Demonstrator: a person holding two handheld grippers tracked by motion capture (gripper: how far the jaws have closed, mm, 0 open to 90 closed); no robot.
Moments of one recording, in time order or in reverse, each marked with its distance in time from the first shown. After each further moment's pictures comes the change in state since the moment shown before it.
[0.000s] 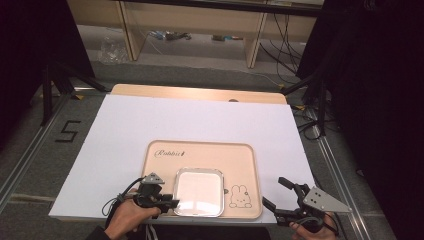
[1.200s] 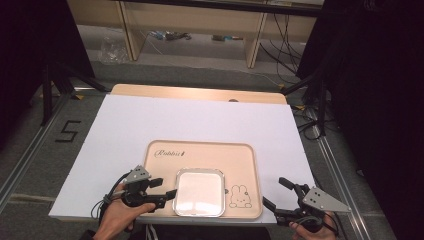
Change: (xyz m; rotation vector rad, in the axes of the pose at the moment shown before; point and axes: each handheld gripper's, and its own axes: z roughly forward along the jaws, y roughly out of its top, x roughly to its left) left arm -0.002 0.005 -0.034 -0.305 0.048 0.003; right arm 0.002 -0.001 -0.001 0.043 -0.010 0.042
